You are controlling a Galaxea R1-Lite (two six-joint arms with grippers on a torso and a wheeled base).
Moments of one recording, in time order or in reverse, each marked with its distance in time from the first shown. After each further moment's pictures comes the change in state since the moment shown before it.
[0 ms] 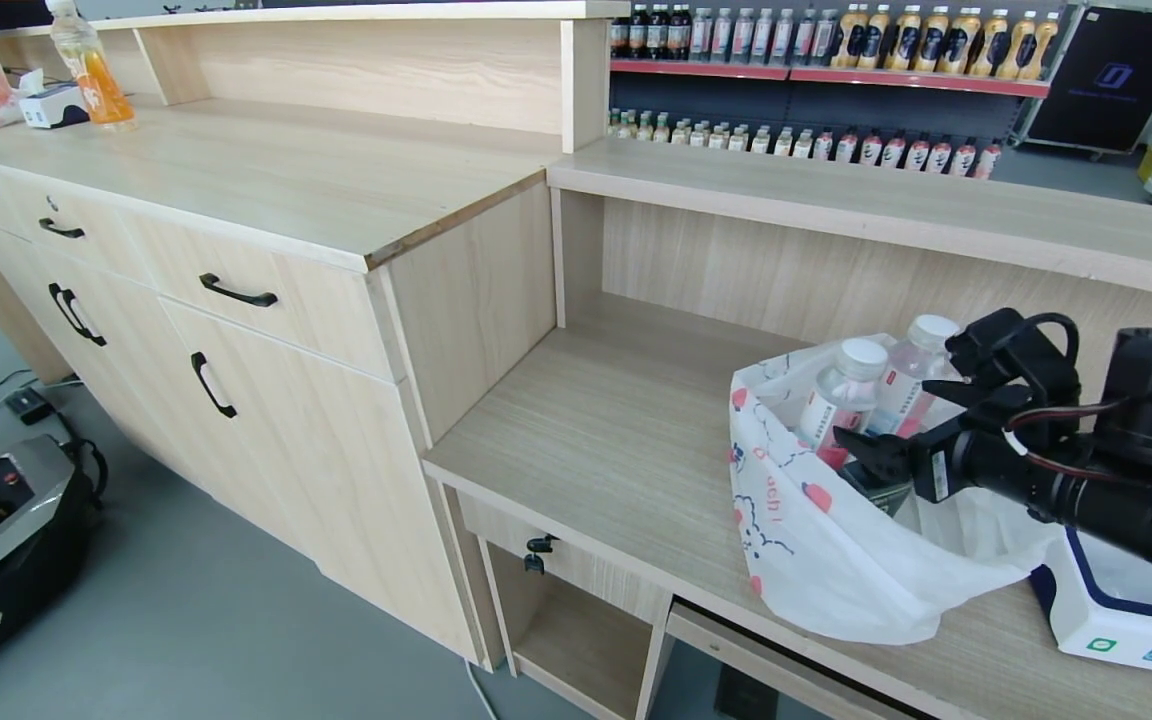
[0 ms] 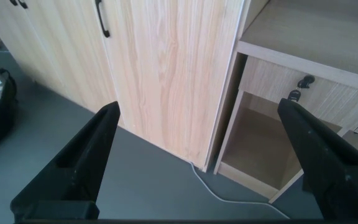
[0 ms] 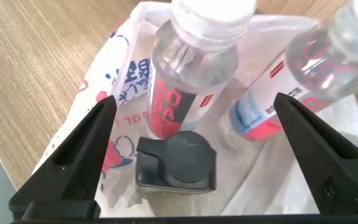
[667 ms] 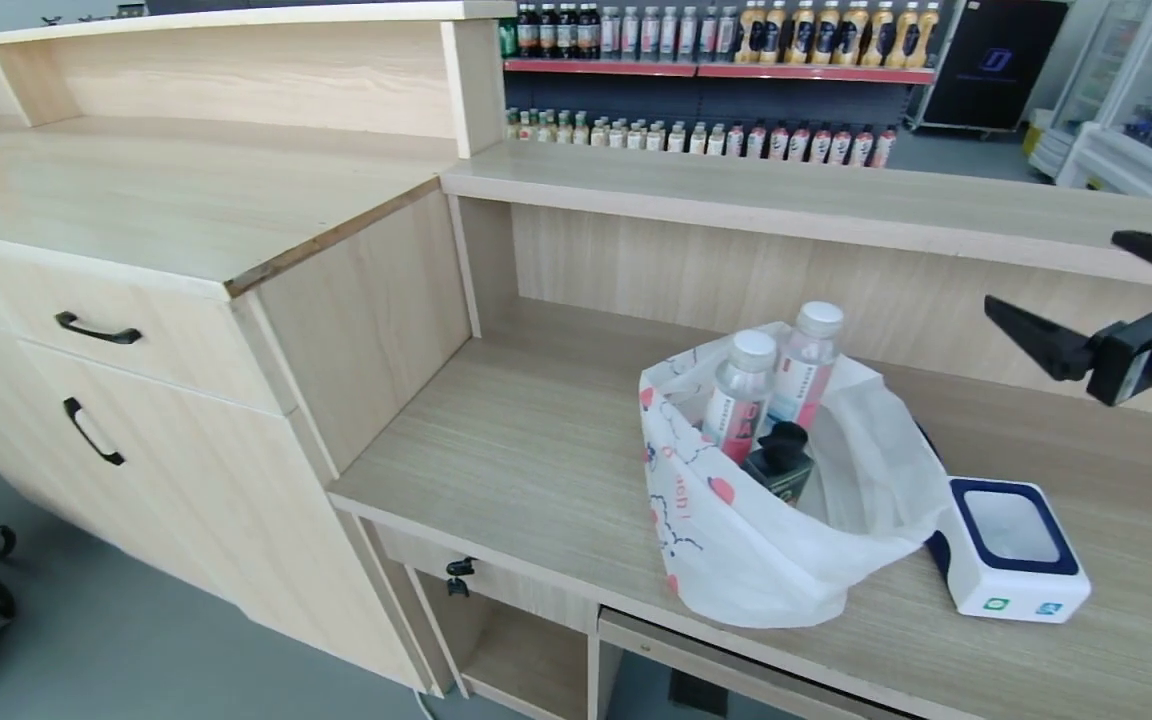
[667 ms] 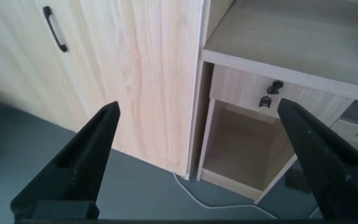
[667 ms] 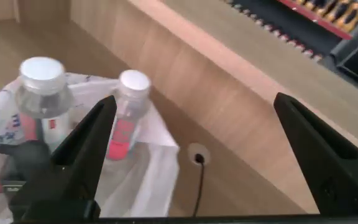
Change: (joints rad) left arm 0.000 0.000 0.000 0.000 0.000 0.000; right arm -0.188 -0.262 -0.054 -0.065 0.138 -0.107
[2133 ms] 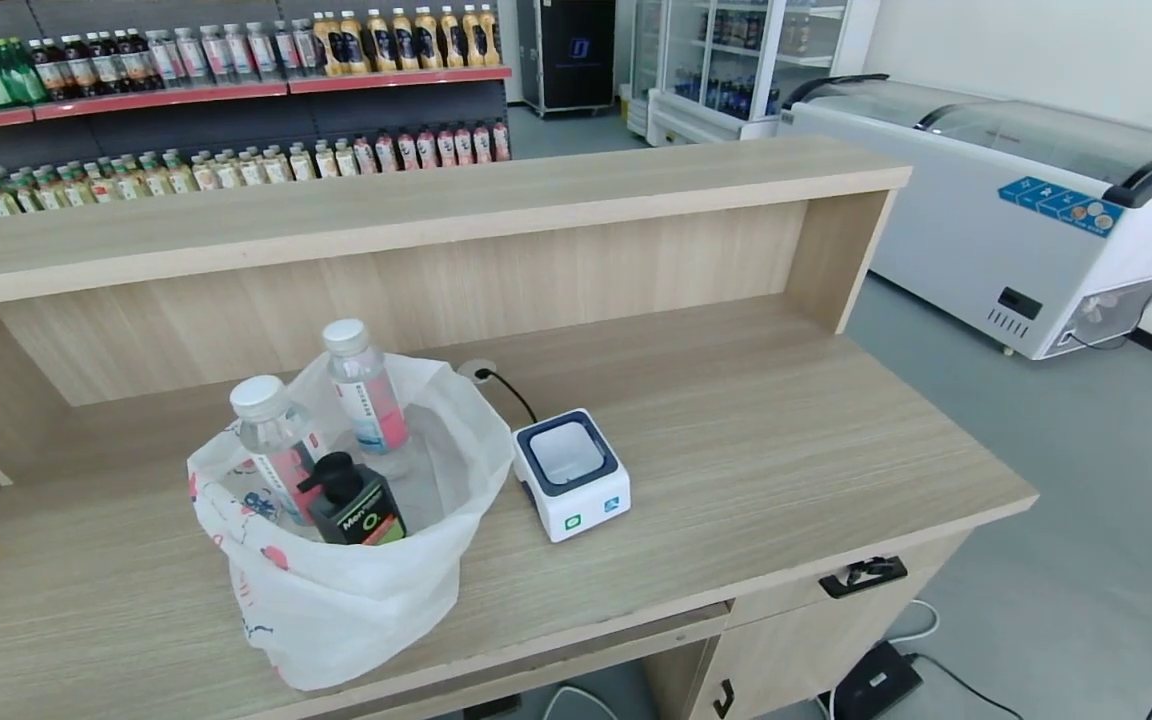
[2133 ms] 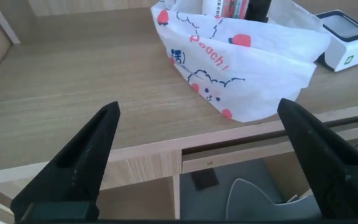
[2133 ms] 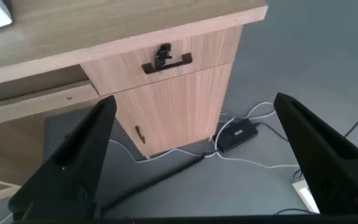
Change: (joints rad) left arm 0.000 0.000 0.000 0.000 0.000 0.000; right arm 0.029 -1.133 0.597 0.865 -0.247 0.444
